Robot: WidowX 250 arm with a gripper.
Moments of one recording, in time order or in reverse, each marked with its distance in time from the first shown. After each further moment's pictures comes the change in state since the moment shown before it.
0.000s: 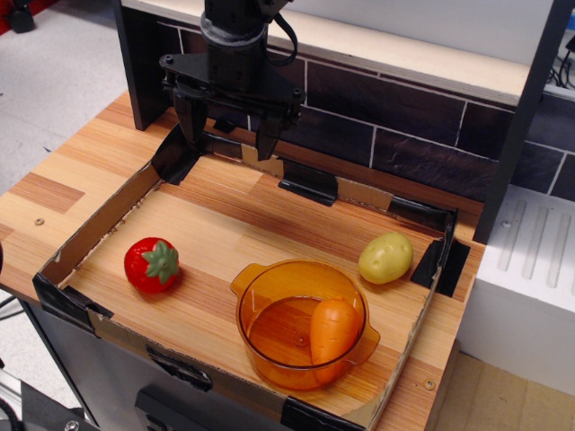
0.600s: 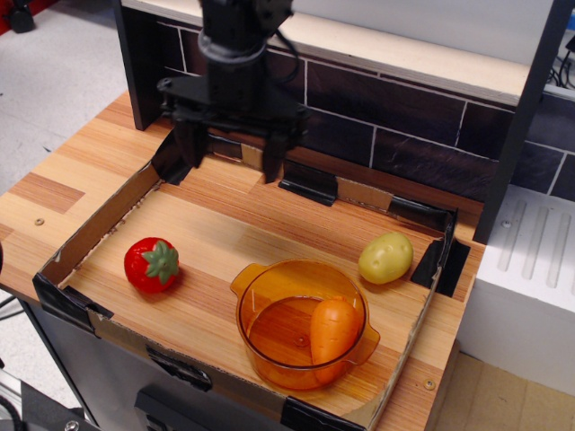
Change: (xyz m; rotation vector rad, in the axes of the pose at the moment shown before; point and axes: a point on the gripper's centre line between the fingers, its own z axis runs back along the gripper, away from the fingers) arm -0.026 -0.018 0.013 -0.064 0.054 0.022
